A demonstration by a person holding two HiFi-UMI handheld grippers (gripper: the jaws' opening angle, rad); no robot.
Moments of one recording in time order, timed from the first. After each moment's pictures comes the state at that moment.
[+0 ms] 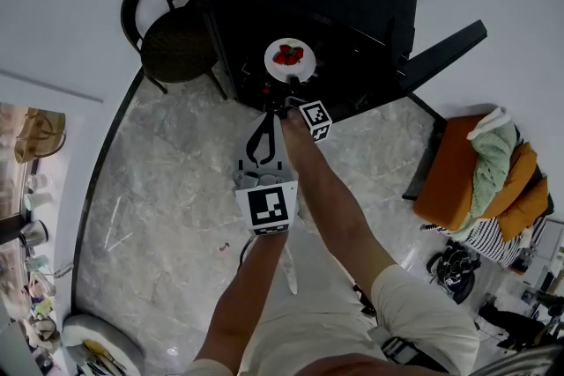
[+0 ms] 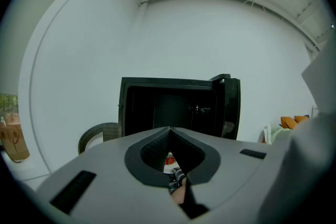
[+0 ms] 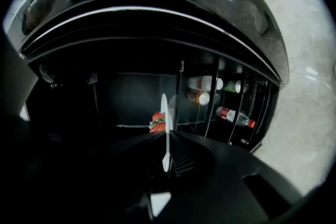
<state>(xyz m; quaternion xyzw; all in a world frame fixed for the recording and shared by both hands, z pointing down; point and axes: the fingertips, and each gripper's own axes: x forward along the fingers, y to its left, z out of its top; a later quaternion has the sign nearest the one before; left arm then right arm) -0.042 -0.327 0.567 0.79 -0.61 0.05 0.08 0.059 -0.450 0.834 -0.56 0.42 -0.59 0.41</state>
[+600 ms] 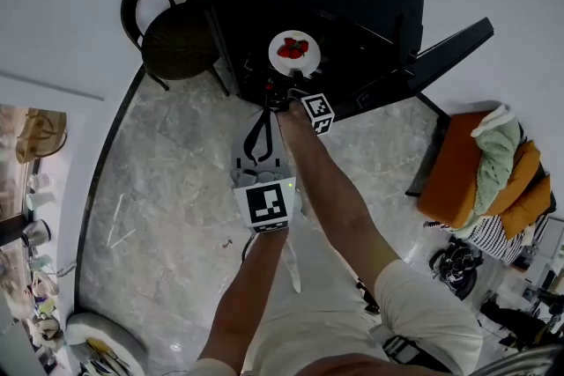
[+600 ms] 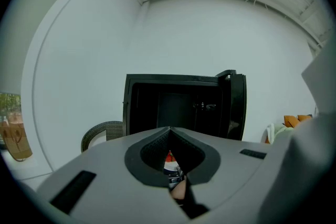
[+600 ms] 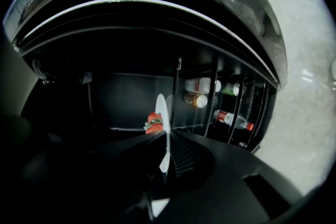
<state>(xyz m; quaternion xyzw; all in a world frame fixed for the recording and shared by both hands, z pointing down) -0.055 -0.333 0.577 0.78 -0.62 0.05 0.08 0.061 -0.460 0.843 -0.58 0.40 -0.59 0.40</state>
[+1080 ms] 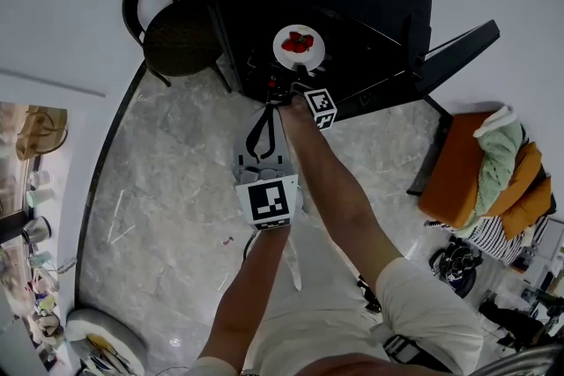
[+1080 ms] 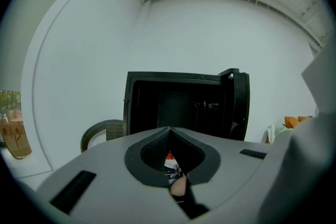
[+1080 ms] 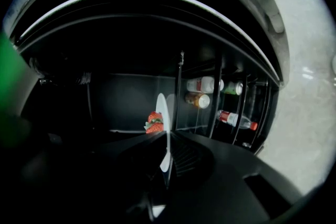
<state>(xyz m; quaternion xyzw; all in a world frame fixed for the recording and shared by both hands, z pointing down) -0.058 -0.339 0.583 0.78 -0.62 0.05 0.09 0.061 -0.472 0.844 -0.58 0.40 -0.58 0.42</state>
